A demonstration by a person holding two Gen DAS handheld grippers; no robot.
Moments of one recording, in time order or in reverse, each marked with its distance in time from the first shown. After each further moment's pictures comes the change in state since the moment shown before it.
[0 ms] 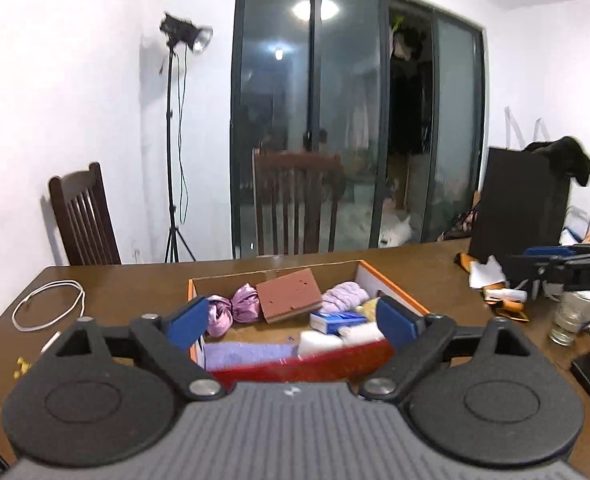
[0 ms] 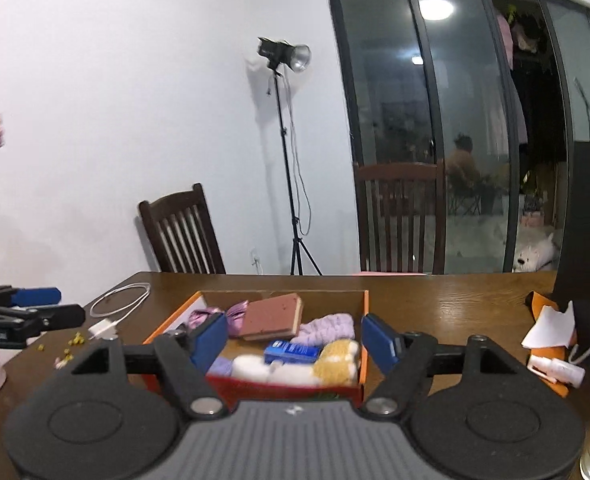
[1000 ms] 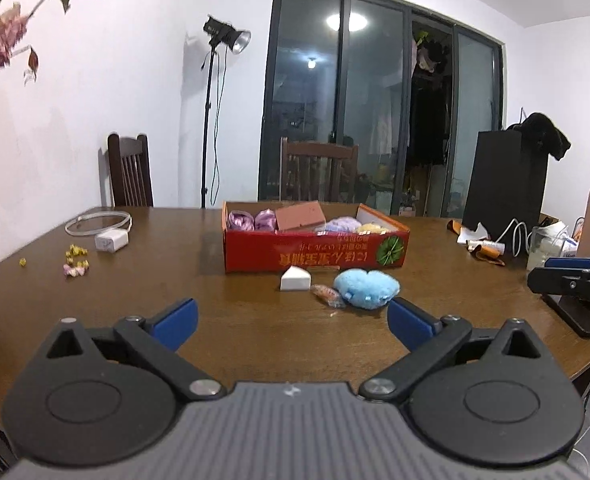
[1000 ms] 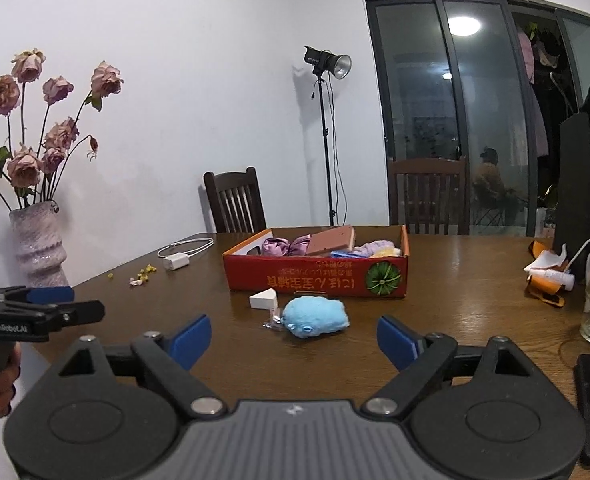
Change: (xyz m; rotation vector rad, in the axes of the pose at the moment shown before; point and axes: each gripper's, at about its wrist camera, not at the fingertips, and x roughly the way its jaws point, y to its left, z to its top) left arm -0.136 -0.024 -0.148 -0.077 -0.006 0.078; right arm -0.149 0.057 -0.158 -0.049 -0.023 0.084
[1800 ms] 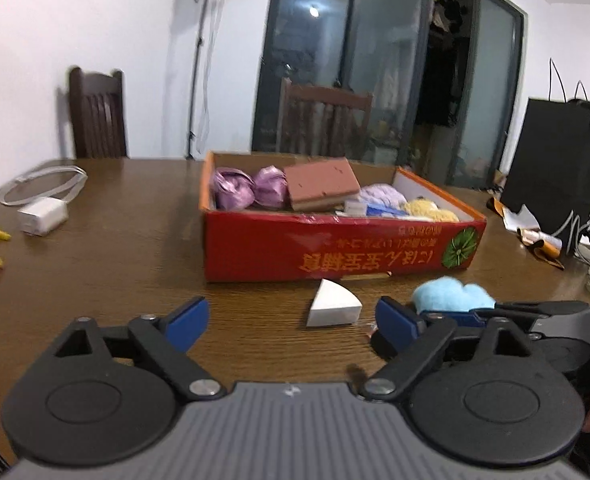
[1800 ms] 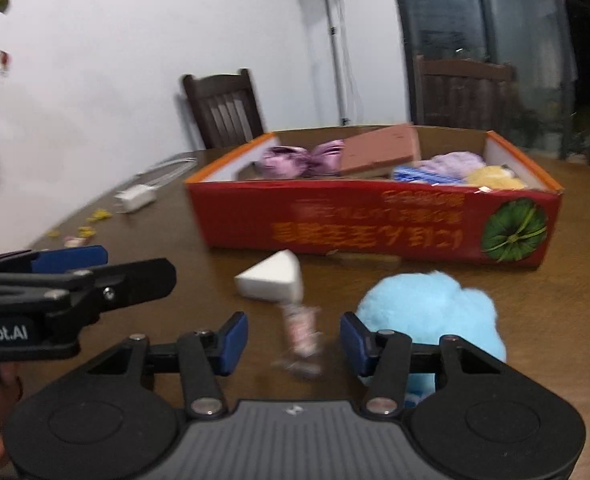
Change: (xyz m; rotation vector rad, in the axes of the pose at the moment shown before) left arm 0.215 0.044 0.030 -0.043 0.177 -0.056; right arm 0.283 0.024 0.003 0.039 0.282 -0.008
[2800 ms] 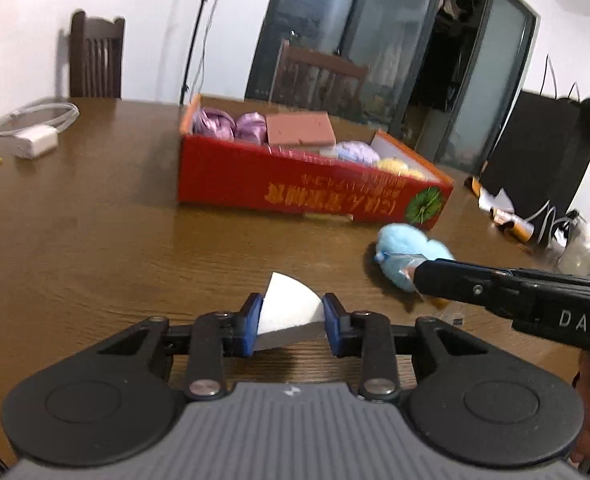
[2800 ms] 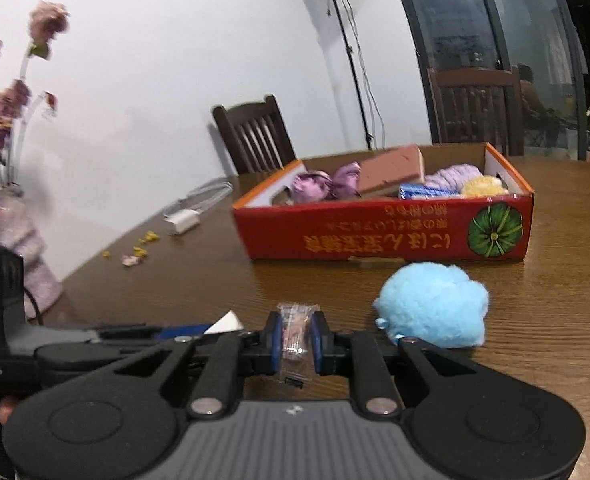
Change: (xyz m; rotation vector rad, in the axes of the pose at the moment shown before) left arm -0.038 -0.018 -0.031 -0.107 0.080 -0.040; right arm -0.079 -0.013 -0.011 0.050 -0.067 0.154
